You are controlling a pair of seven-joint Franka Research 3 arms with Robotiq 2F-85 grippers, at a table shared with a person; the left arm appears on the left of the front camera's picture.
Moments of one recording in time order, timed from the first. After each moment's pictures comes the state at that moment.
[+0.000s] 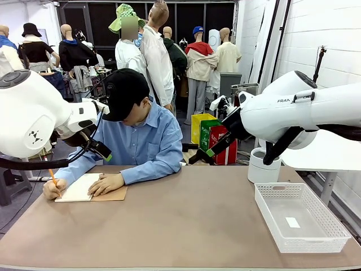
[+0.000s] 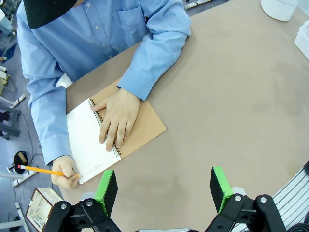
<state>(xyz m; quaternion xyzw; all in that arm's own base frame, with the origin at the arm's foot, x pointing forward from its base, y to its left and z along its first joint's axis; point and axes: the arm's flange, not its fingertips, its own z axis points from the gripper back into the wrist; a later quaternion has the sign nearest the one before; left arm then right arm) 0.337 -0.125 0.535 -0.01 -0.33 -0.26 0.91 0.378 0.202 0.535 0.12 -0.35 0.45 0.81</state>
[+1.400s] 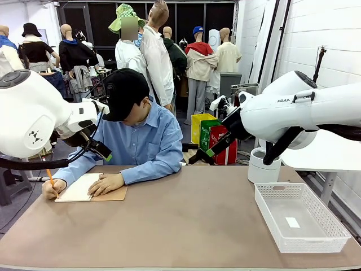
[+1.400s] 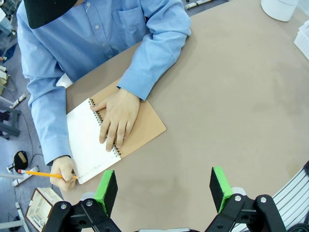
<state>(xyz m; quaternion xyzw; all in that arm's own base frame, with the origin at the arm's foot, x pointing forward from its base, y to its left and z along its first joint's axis) 0.337 -0.125 0.535 -0.01 -0.33 -0.26 0.91 0.378 0.202 0.535 0.12 -0.35 0.45 0.81</state>
